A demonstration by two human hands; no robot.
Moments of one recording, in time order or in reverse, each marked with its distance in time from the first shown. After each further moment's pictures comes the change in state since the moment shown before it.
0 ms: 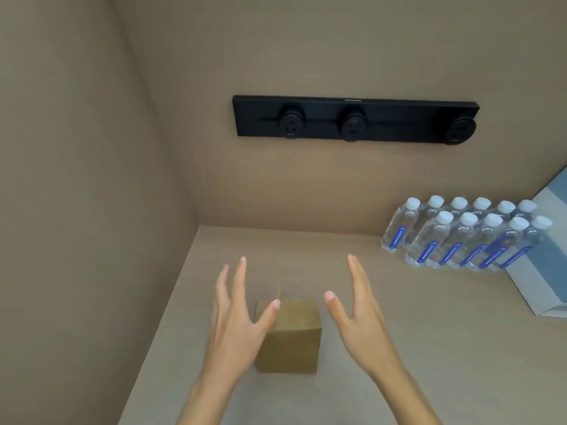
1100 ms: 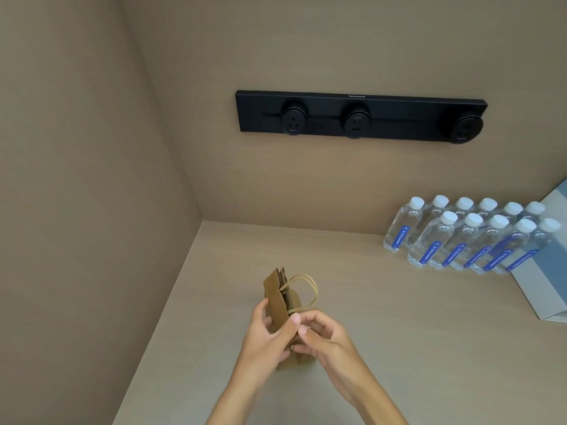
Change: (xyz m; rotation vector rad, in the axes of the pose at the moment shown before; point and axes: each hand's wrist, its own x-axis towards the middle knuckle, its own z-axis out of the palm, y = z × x) left_hand -0.024 0.014 0.045 -0.685 -0.300 -0.565; right_hand -0.025 0.009 0.031 0.835 -0.404 0.371
